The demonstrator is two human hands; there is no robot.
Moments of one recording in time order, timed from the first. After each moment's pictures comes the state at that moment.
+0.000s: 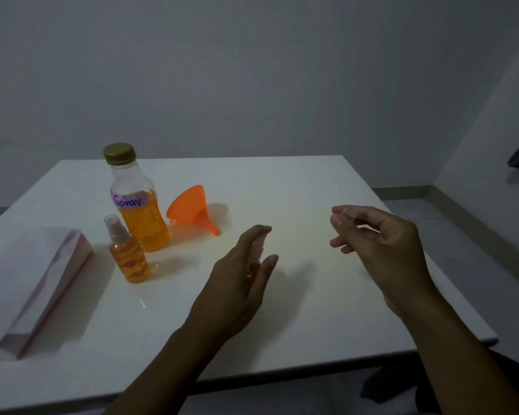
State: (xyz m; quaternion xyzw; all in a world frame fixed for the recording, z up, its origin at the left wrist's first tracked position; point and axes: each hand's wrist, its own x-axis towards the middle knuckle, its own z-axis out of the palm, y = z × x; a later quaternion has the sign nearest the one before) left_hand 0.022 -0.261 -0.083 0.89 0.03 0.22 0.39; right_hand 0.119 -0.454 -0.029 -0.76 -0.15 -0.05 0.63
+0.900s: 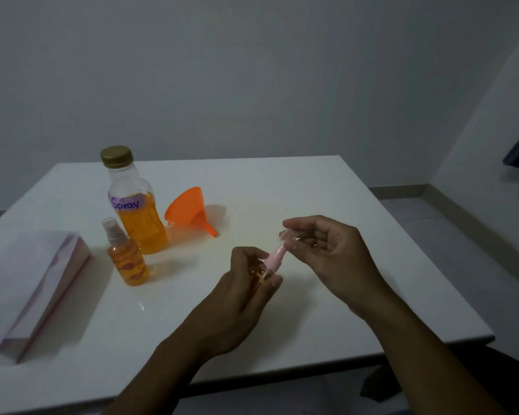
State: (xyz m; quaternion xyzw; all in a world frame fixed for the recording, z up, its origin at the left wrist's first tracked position) left_hand 0.007 -0.259 -0.083 0.88 -0.03 0.12 0.46; right_hand 0.110 -0.420 -0.044 -0.77 -0.24 0.06 0.59
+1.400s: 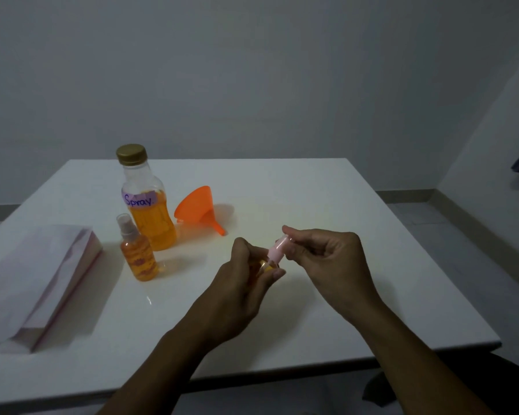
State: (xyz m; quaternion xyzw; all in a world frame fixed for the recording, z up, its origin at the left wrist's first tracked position) left_hand 0.010 -0.248 -0.083 0.88 -0.03 0.19 0.43; right_hand 0.095 -0.403 -0.052 -0.76 -0.25 0.00 0.60
